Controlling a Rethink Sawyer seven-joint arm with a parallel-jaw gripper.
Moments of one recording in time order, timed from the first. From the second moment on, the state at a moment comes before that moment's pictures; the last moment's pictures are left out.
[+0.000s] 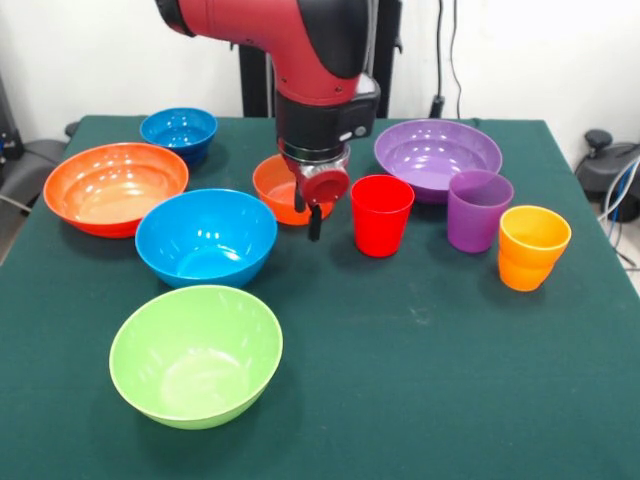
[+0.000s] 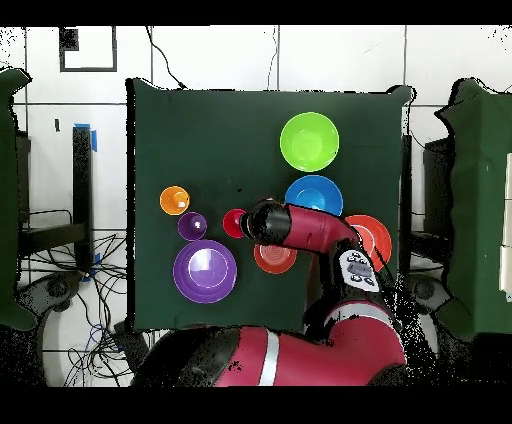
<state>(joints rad) -0.29 -0.47 -0.03 1.68 -0.09 0.39 2.80</state>
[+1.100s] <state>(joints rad) -0.35 -0.53 0.01 1.68 -0.10 0.47 2.80</state>
